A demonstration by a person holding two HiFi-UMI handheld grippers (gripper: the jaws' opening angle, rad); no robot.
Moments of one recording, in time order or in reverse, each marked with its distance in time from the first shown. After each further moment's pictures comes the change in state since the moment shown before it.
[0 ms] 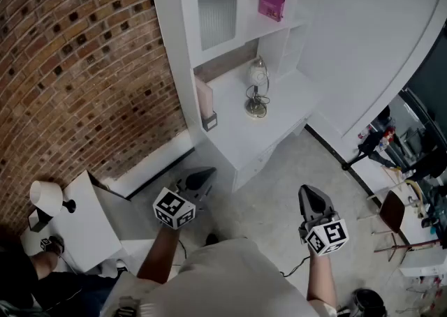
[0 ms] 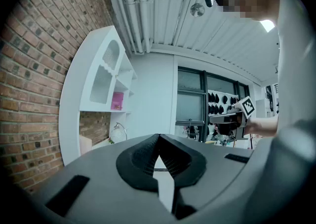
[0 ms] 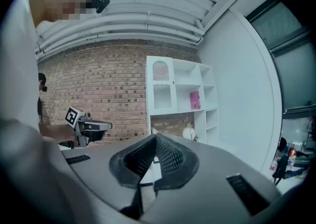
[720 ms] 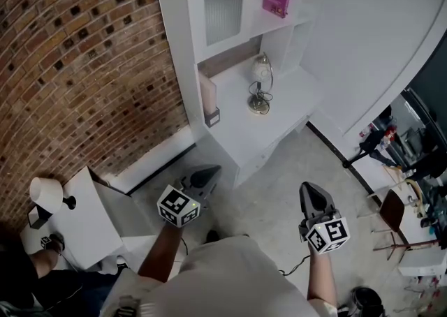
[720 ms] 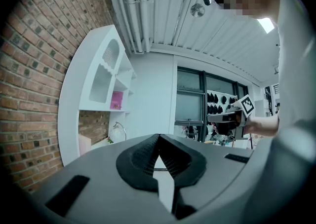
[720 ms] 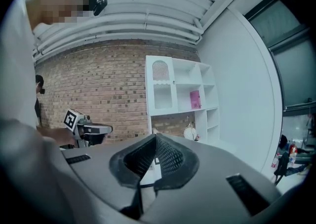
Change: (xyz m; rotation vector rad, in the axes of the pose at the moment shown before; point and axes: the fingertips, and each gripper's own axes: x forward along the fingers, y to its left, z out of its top) left arm 0.000 0.003 -0.002 -0.003 0.002 -0.015; right arm 0.013 0.009 0.003 0.023 0.001 -0.010
